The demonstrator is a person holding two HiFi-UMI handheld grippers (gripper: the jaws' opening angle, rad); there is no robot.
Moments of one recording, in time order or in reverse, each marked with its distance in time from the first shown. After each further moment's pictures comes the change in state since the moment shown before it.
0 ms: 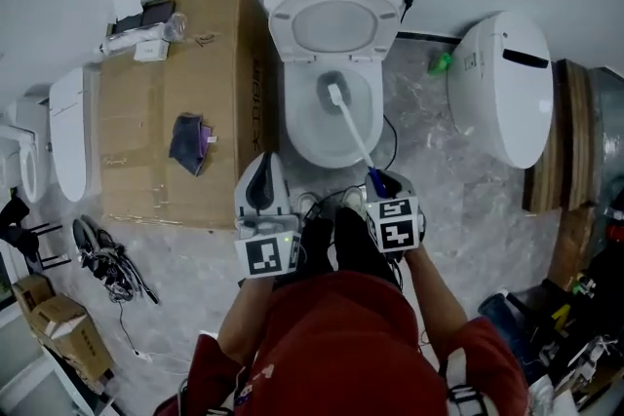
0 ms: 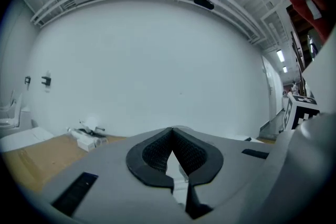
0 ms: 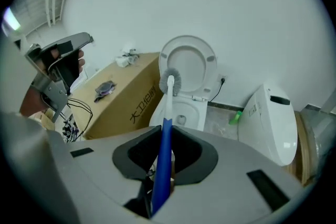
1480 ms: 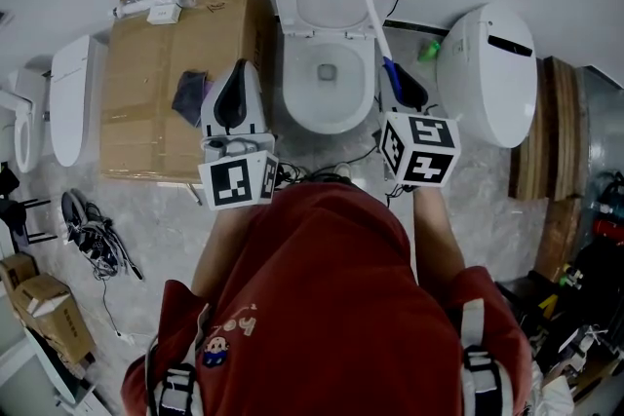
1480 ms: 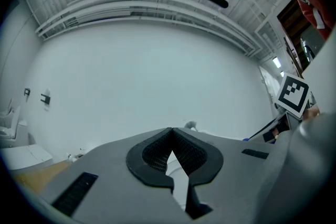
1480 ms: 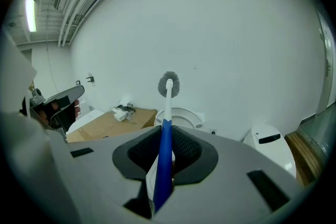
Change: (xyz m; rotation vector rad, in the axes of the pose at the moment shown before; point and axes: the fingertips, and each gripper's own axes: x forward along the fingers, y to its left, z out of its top) left arm -0.021 0.020 0.131 0.035 -0.206 0.012; right arm -0.150 -0.009 0.169 0.012 -0.521 -0.108
